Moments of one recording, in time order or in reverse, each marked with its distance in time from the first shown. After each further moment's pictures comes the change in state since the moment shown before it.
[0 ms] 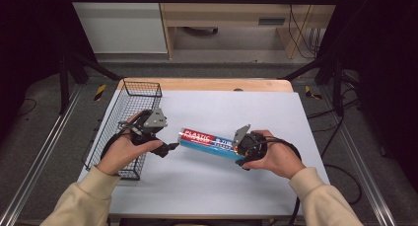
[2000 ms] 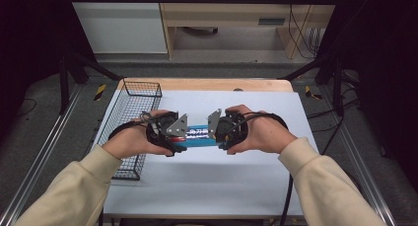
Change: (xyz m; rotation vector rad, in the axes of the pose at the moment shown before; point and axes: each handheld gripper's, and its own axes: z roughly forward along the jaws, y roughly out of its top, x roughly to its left) left arm -0.017 0.050 0.006 0.174 -0.149 0.416; right arm 0.002 0.093 -0.063 0.003 -0.043 -0.356
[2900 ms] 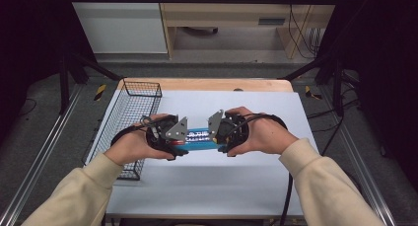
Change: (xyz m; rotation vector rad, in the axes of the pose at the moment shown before) left arm -0.011 -0.001 0.000 -0.040 -0.006 -0.031; right arm 0.003 -0.002 0.001 -0.037 0.037 -0.011
